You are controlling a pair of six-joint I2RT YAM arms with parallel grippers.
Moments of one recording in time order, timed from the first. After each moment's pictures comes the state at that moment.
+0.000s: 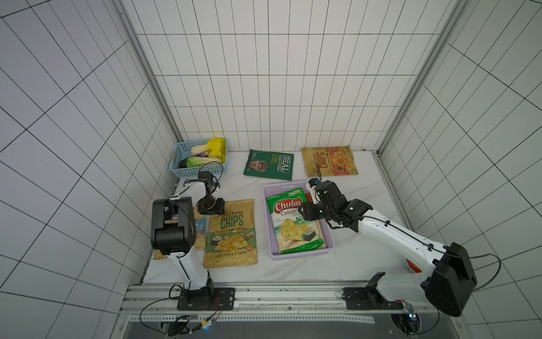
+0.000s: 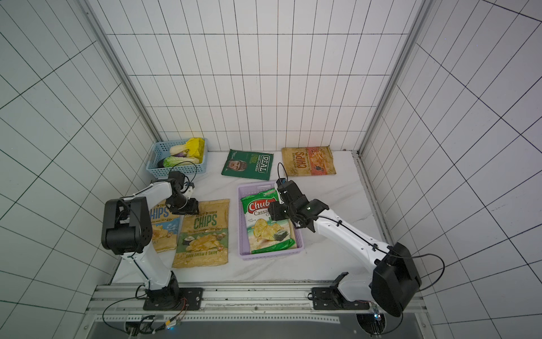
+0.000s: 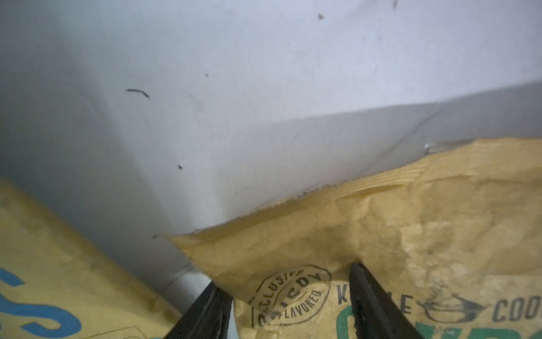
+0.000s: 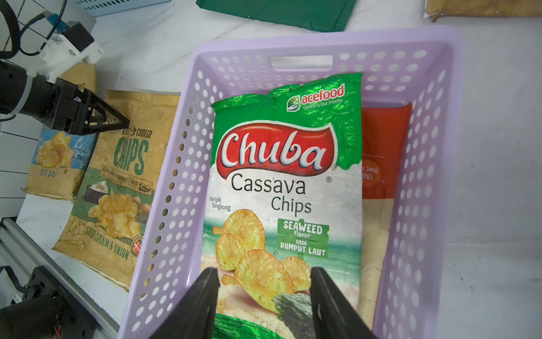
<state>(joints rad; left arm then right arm) 0.10 1.83 1.18 -0.80 0.08 0.14 0.80 1.31 1.00 -0.51 -0.03 0.44</state>
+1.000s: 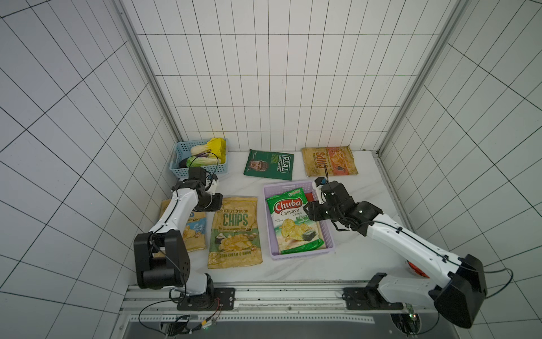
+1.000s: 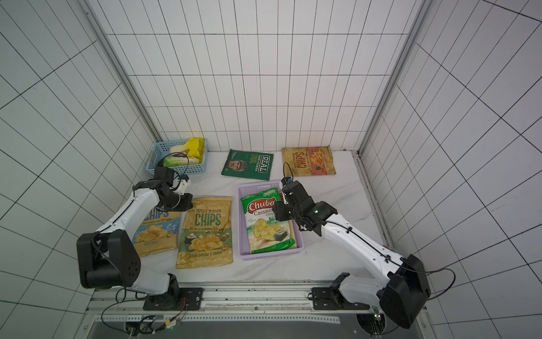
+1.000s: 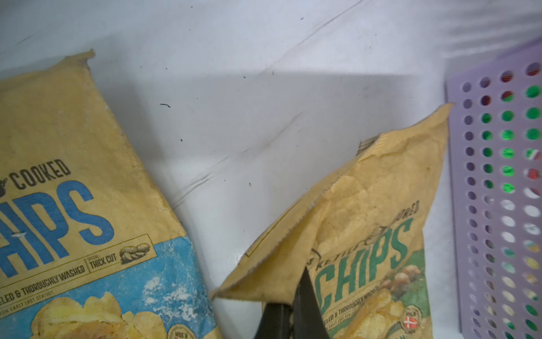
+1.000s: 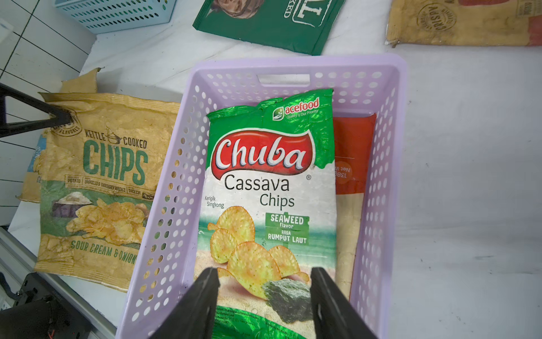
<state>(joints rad) 0.09 1.47 1.15 -0.93 0.25 0.11 0.80 1.22 1.00 -0.57 0.03 0.43</state>
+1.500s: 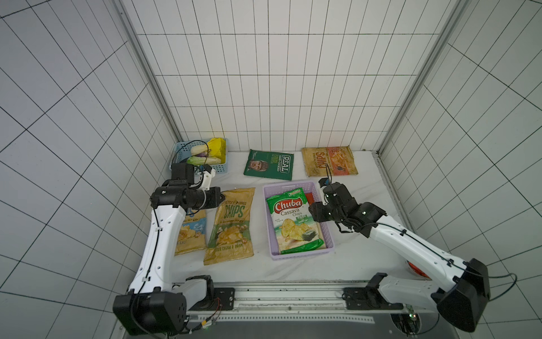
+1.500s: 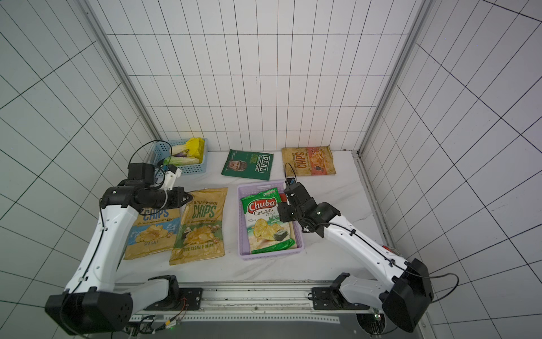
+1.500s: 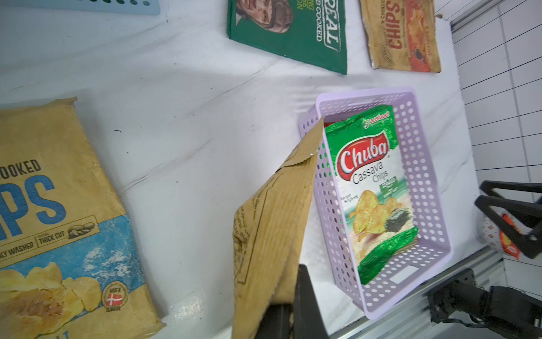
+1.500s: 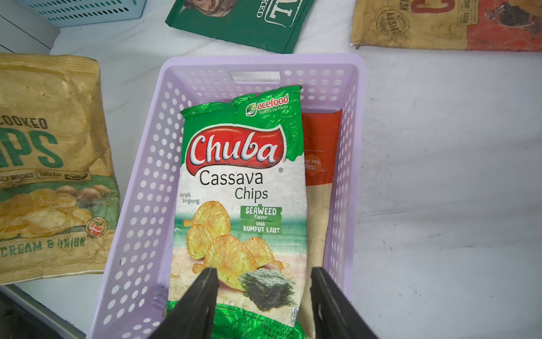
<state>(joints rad) 0.07 1.16 1.29 -1.13 0.49 -0.06 0.80 1.19 1.00 -0.64 0.11 0.41</state>
